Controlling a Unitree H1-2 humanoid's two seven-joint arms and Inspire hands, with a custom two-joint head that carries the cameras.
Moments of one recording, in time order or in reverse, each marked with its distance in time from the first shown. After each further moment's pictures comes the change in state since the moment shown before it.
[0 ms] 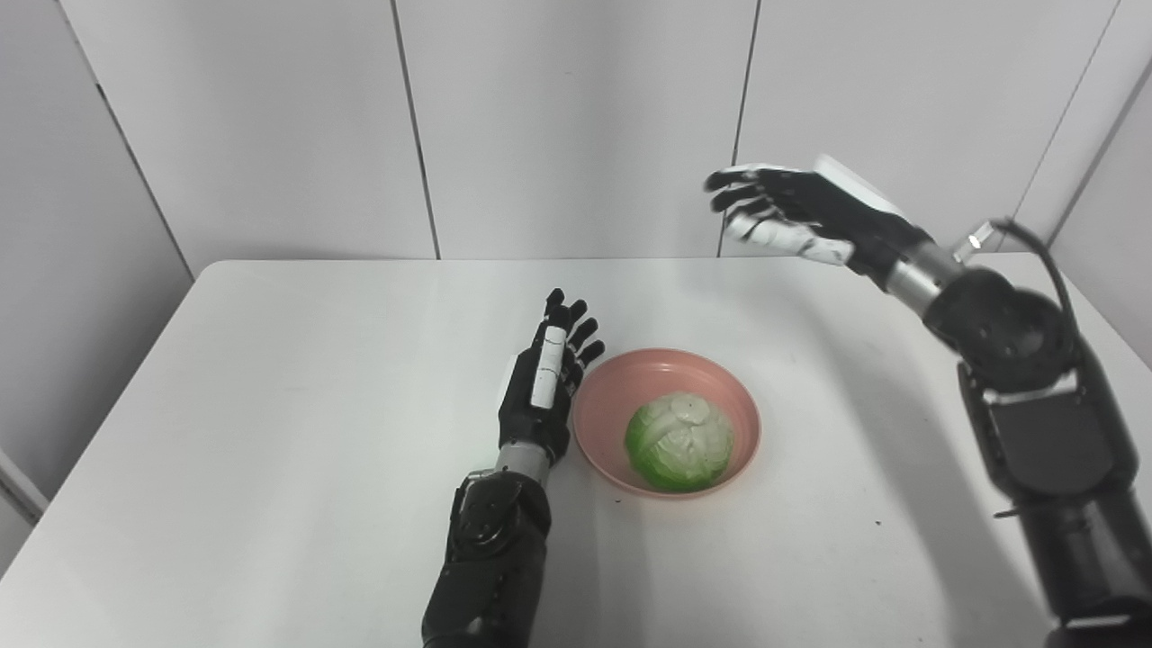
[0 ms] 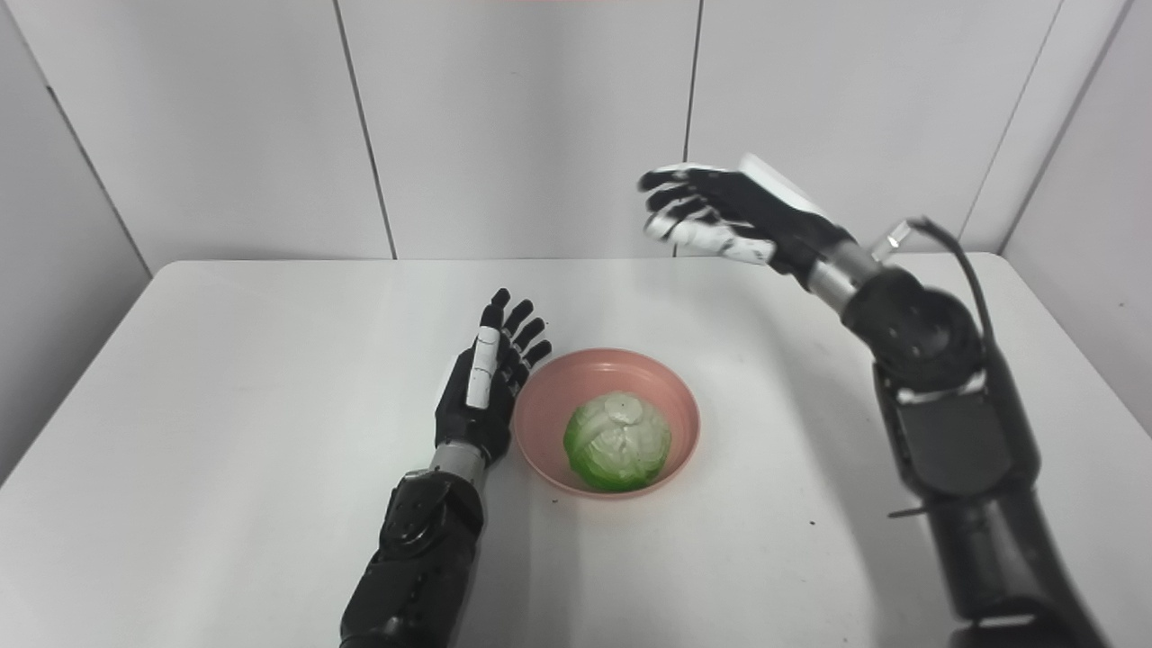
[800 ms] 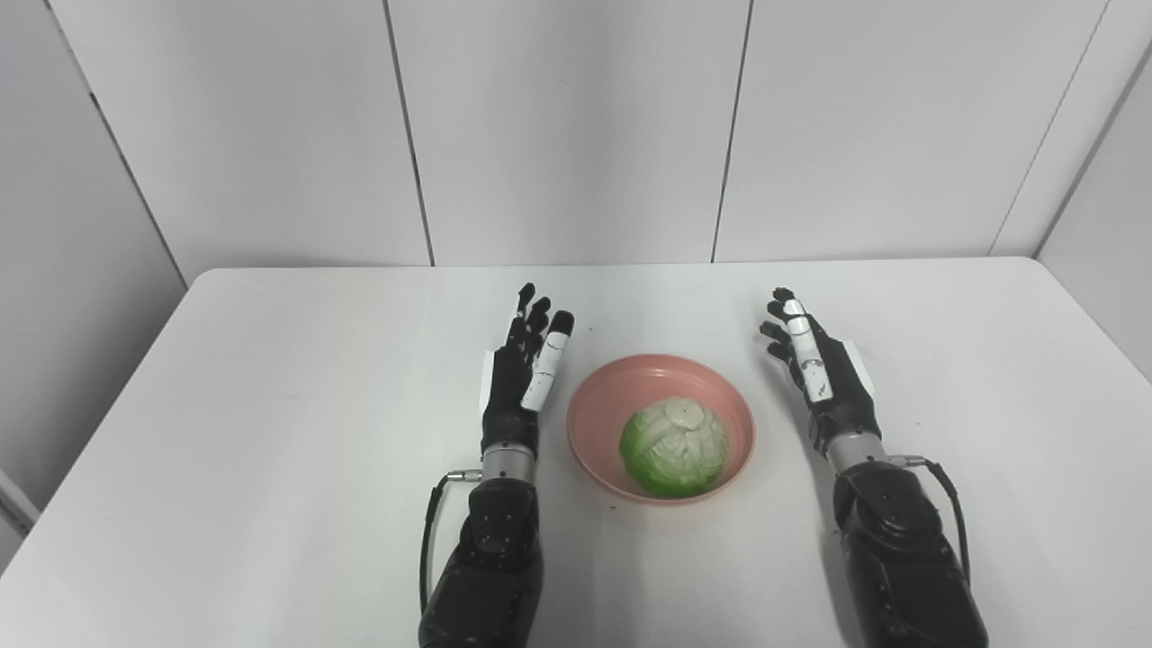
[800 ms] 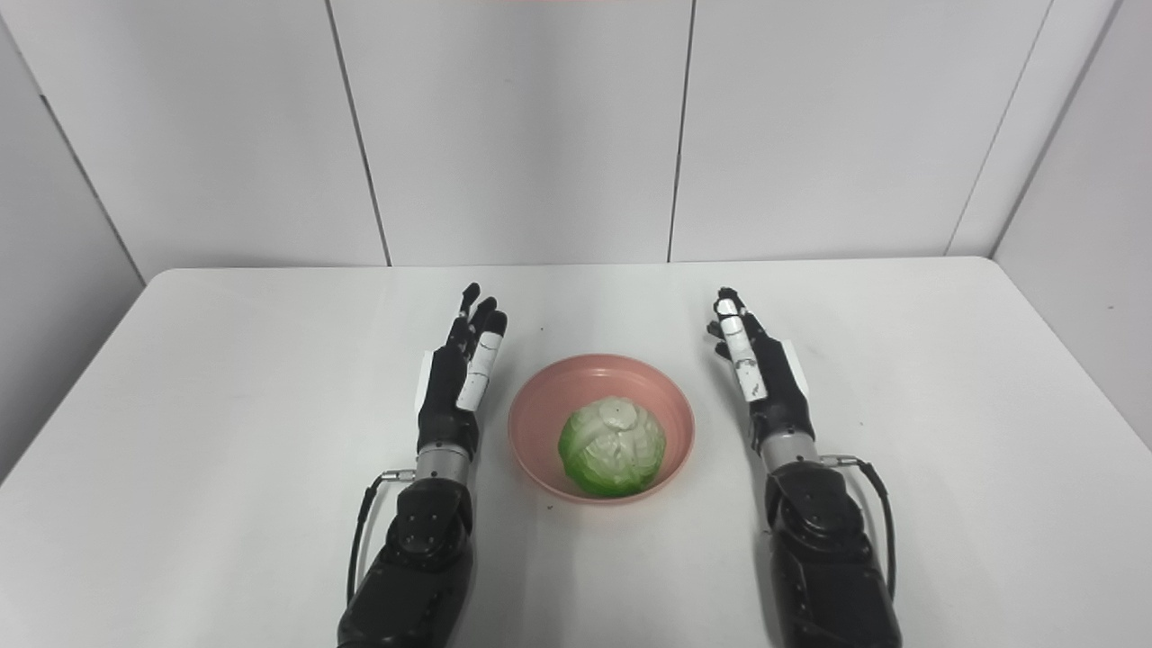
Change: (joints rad) left arm -0.024 0.031 -0.104 0.074 0.315 -0.161 0.277; right arm 0.172 0.202 -0.035 0.202 0.104 -0.131 -0.374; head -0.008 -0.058
